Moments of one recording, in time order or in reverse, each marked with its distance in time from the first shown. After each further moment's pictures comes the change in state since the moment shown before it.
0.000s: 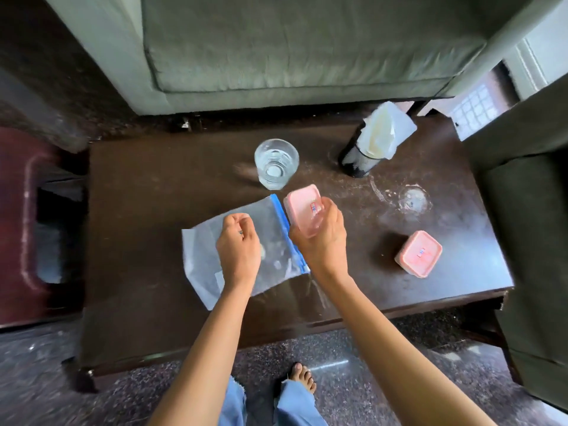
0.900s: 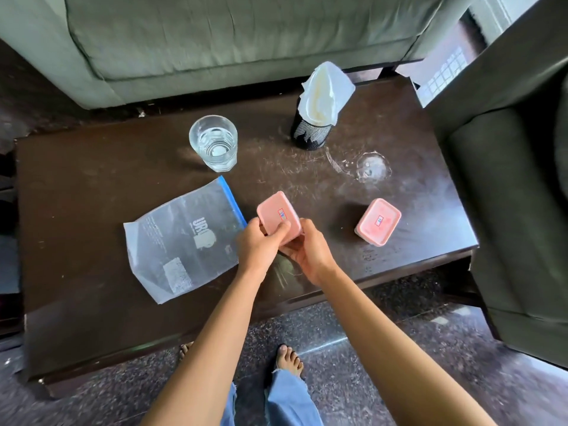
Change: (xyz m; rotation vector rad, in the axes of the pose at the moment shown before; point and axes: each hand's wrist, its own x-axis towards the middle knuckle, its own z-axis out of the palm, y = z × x) left_hand -0.059 -0.001 0.100 0.132 -0.386 -0.136; right_hand -0.008 0.098 -0.026 1.034 -0.318 0.699
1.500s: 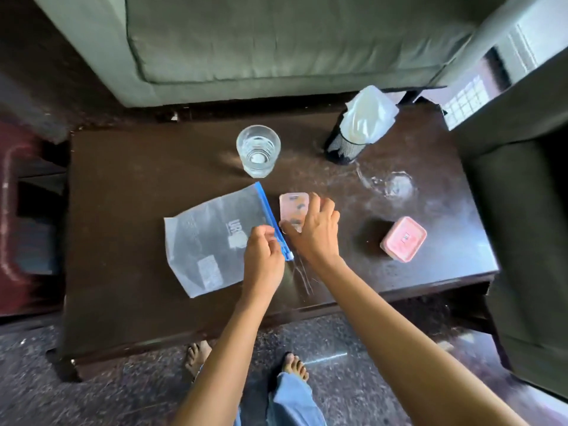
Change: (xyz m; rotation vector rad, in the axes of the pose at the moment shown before) left_hand -0.023 -0.013 -0.055 0.026 0.127 0.169; right_hand 0.013 -0.011 0.060 -1.456 0.360 -0.599
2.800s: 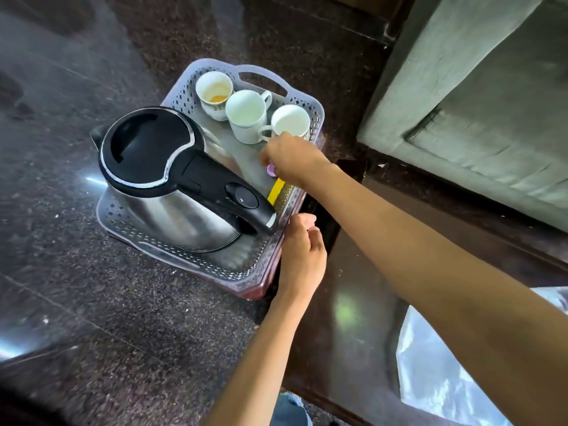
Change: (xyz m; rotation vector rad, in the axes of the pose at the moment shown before) left_hand 0.110 -0.122 -0.378 -0.248 0.484 -0.110; right_hand 0.000 -0.595 0.129 -0.562 -0.396 -1.252
